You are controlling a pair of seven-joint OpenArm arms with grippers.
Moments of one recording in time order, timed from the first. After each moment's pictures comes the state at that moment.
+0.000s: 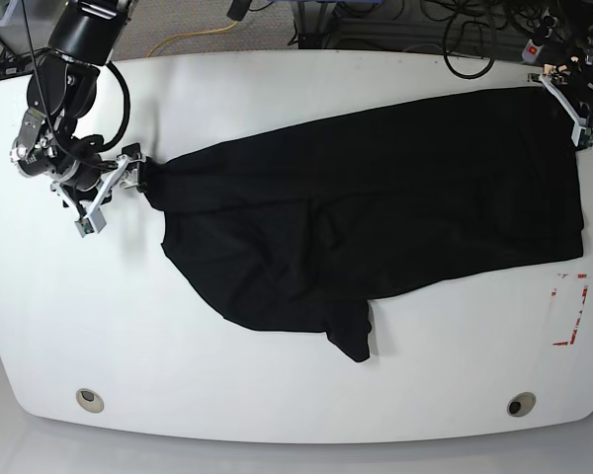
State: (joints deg) left arm 23.0 -12.8 -45.5 102.5 -6.7 -43.0 50.7; right arm -0.5 16.0 27.6 87.5 28.8 40.7 -69.1
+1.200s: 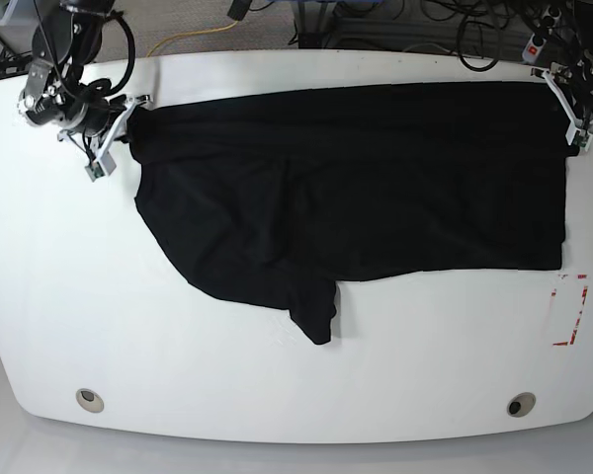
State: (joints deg) left arm 24.3 -21.1 -38.8 94.3 -7.6 -43.2 50.0; right arm -17.8 16.2 28.8 96.6 30.3 41.1 -68.5
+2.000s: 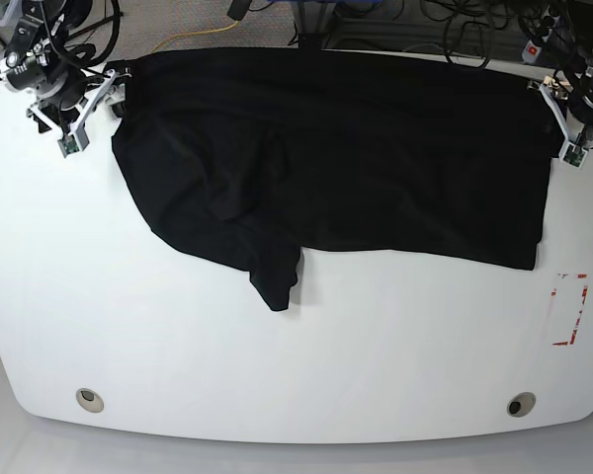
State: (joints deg) left arm 25.7 -20.2 -36.7 108.8 -7.6 -43.2 50.8; right arm -22.9 14.3 37.7 108.7 29.6 41.1 -70.3
